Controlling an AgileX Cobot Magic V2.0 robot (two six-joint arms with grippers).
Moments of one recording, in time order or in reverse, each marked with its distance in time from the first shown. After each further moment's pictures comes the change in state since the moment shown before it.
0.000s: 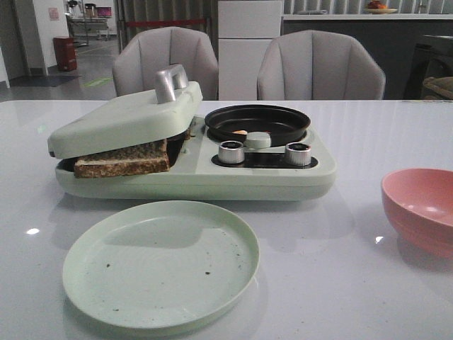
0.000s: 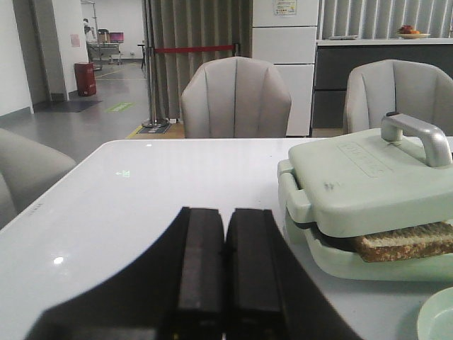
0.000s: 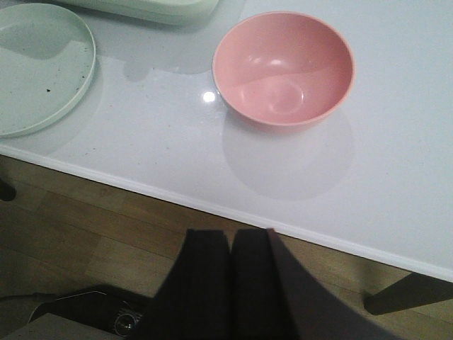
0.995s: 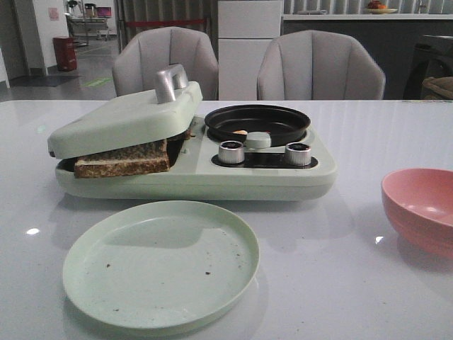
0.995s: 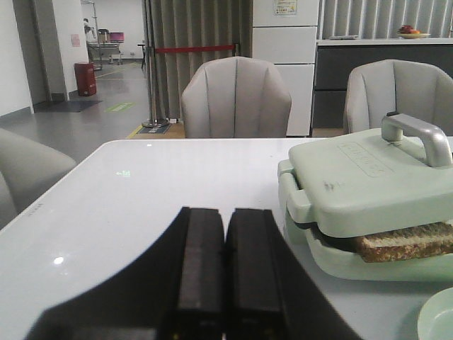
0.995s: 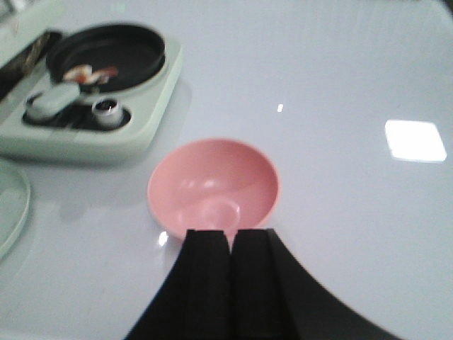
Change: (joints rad) left arm 0.000 0.000 0.000 -0.002 0.000 0.000; right arm -0.221 -0.252 0.292 -0.038 -0.479 -0.002
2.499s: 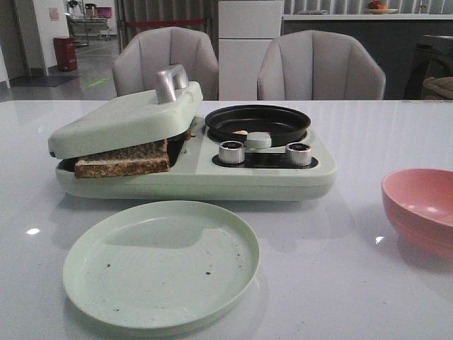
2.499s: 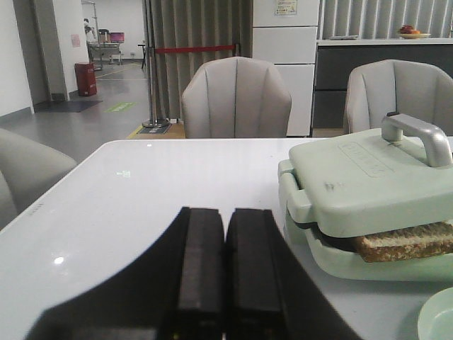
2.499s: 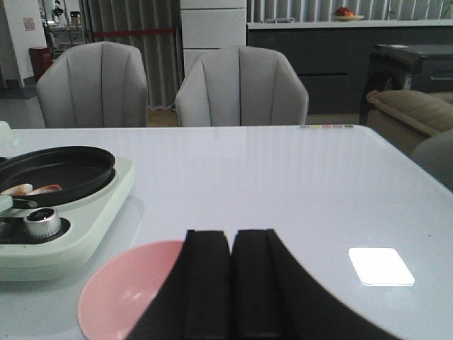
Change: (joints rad) left arm 0.000 0.000 0.000 0.000 0.000 0.000; right arm -0.134 -0.076 0.365 0.107 -0.607 -0.121
